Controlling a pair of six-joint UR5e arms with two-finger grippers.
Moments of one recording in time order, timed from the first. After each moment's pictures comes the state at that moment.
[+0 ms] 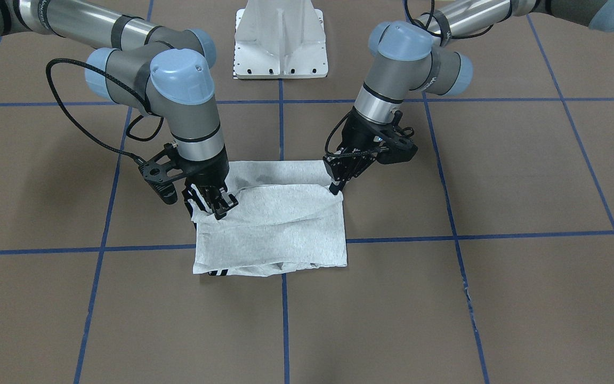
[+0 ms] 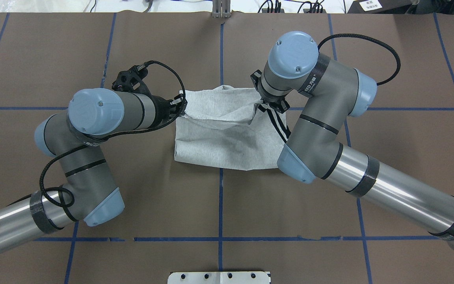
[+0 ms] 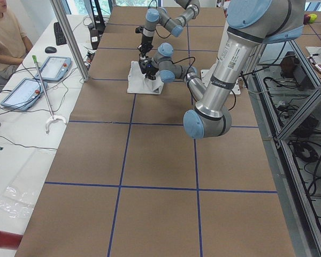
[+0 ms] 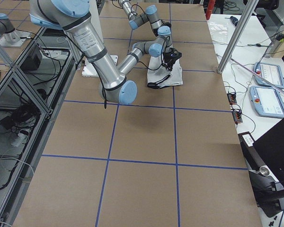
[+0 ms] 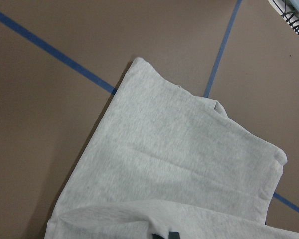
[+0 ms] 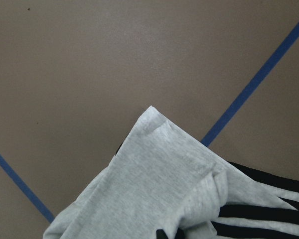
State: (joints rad) left arm -0.58 -2.11 -1.65 -2.15 -1.65 -1.74; right arm 0.67 -0.86 1.56 -1.48 1.77 1.99
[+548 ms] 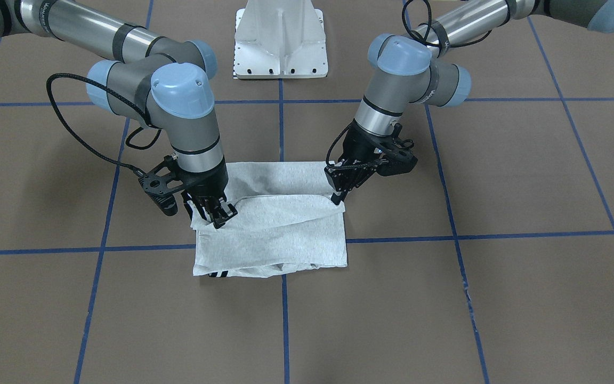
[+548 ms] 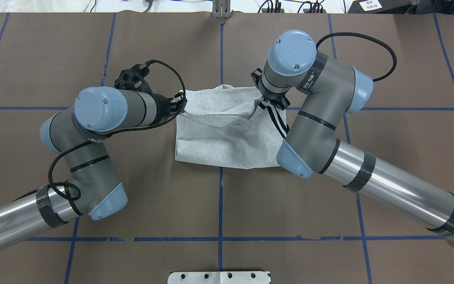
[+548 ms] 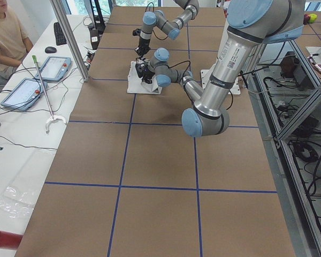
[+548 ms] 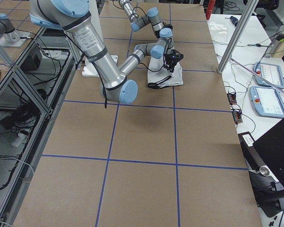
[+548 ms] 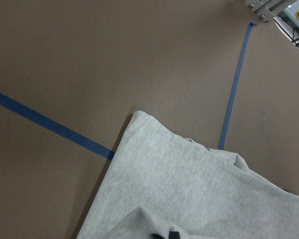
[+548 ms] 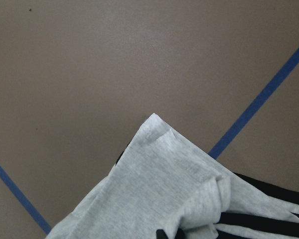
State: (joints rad) left arm -0.59 -2.13 -1.59 -2.19 -1.65 -1.72; right arm 0.68 -0.85 1.51 -1.44 1.78 1.95
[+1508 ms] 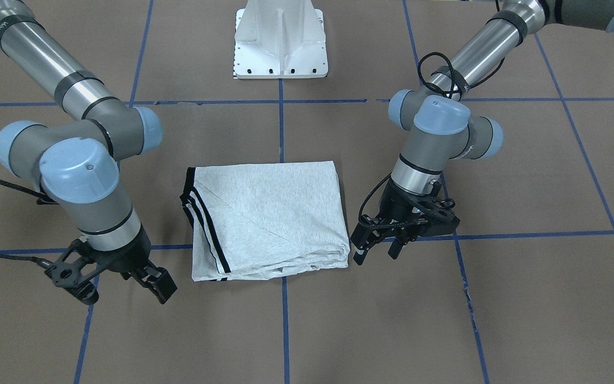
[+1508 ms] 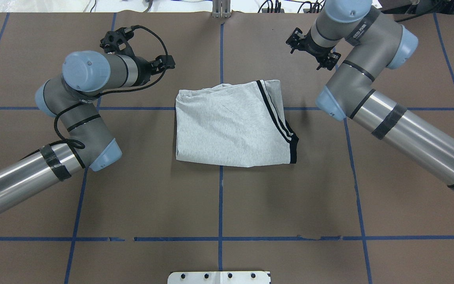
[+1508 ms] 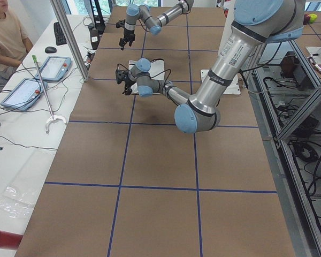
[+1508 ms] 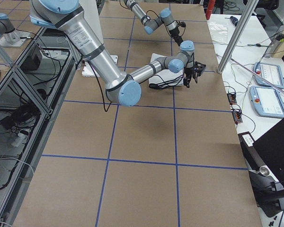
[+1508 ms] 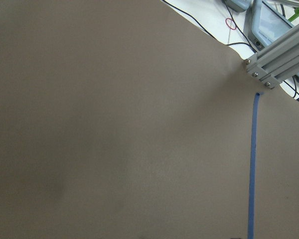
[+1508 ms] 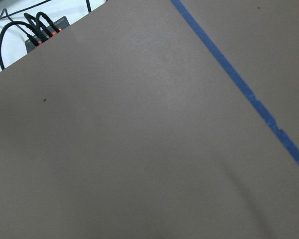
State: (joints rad) left arm -0.75 -2.19 -1.32 -2.41 -1.67 -1.45; right arm 0.92 -0.88 1.29 -1.25 1.94 1.48
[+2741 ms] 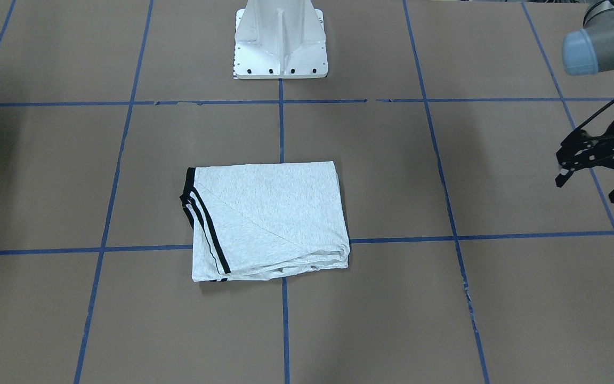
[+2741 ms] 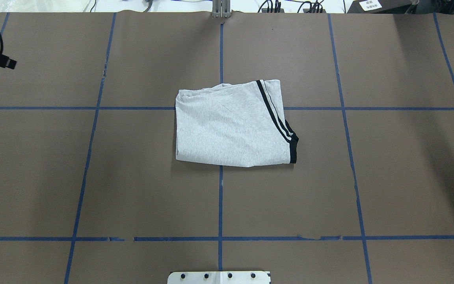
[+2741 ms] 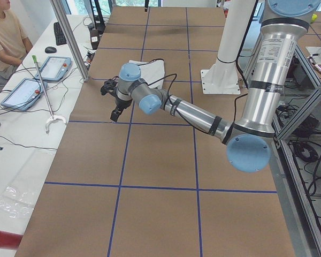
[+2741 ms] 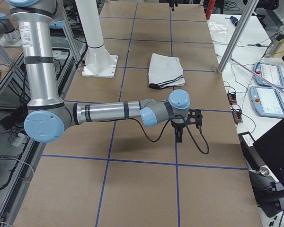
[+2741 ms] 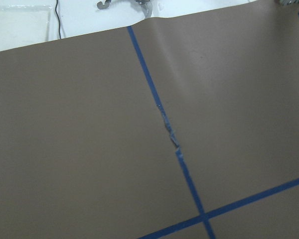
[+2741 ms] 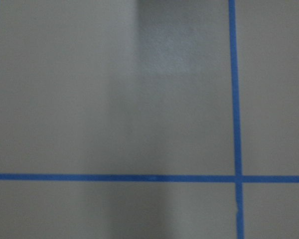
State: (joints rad) left arm -1.26 -1.73 -1.81 -1.87 -2.20 -0.24; right arm 1.44 -1.52 1.59 -1.28 2.35 0.34
